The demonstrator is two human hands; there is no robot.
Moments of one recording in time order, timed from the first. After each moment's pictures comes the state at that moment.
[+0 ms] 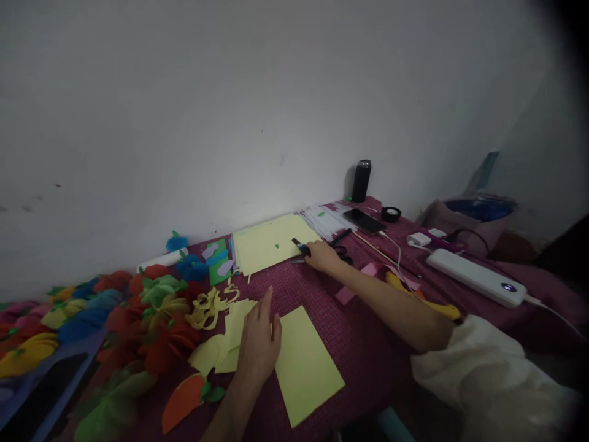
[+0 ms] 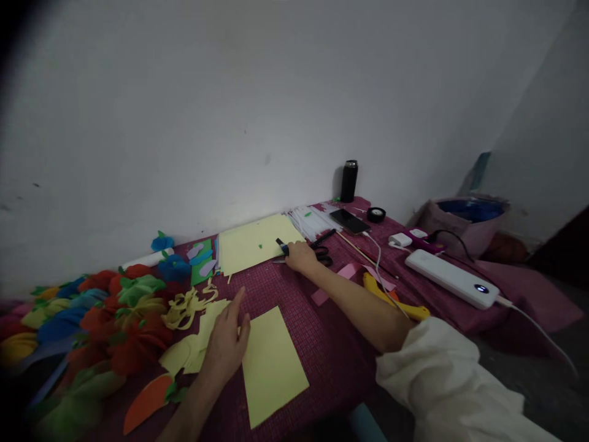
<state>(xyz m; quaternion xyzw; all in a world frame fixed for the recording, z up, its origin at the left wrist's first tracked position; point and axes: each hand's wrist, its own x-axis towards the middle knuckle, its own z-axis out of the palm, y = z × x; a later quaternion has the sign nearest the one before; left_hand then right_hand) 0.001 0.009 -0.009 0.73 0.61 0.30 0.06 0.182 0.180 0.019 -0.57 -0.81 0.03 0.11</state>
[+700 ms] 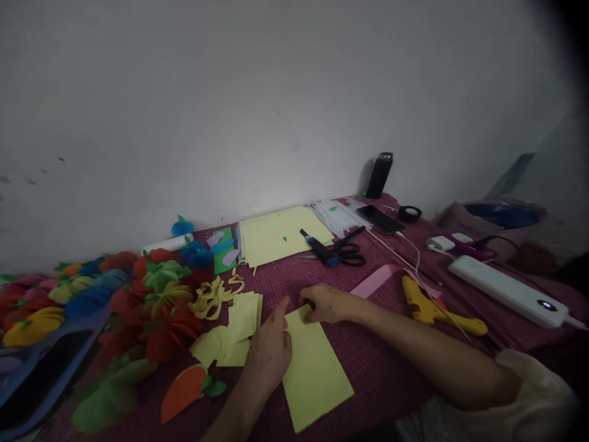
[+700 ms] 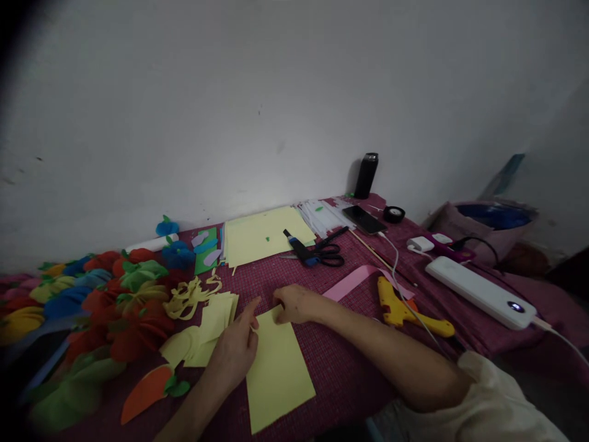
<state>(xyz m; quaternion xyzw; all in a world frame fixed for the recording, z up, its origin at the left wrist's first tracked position) 0.003 0.002 -0.018 0.70 0.64 0.25 0.21 0.165 0.105 -0.005 -0.33 -0.92 0.23 0.03</state>
